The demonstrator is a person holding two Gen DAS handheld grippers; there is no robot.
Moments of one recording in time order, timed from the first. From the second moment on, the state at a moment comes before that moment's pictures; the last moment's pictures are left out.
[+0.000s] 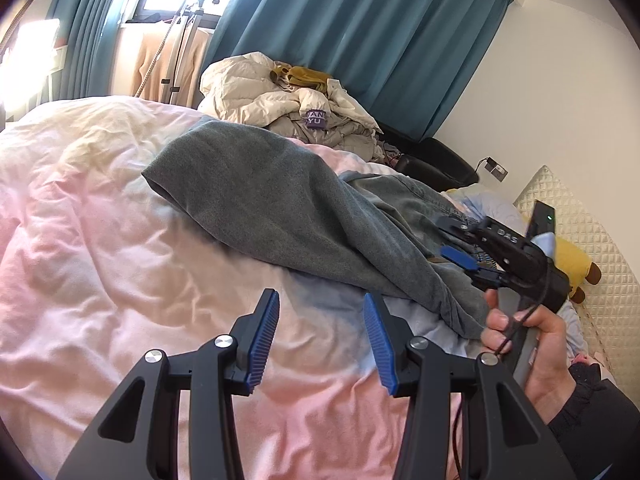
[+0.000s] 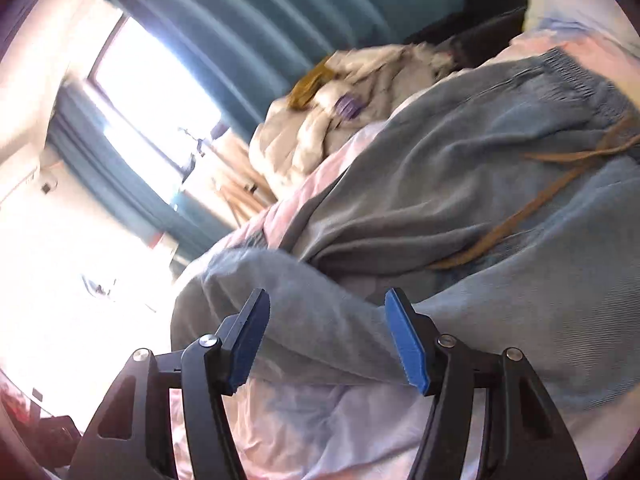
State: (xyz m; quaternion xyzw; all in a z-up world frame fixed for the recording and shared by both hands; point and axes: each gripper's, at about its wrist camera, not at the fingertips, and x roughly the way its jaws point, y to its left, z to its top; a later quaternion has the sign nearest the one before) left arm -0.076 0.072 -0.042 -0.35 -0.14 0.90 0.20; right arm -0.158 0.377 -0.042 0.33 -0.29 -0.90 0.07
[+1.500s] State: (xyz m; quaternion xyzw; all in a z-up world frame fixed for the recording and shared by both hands) left arm -0.089 0.053 -0.036 -0.32 -0.15 0.91 0.20; right arm -0.128 0.250 -0.142 0.52 -0.18 -0.82 0.15
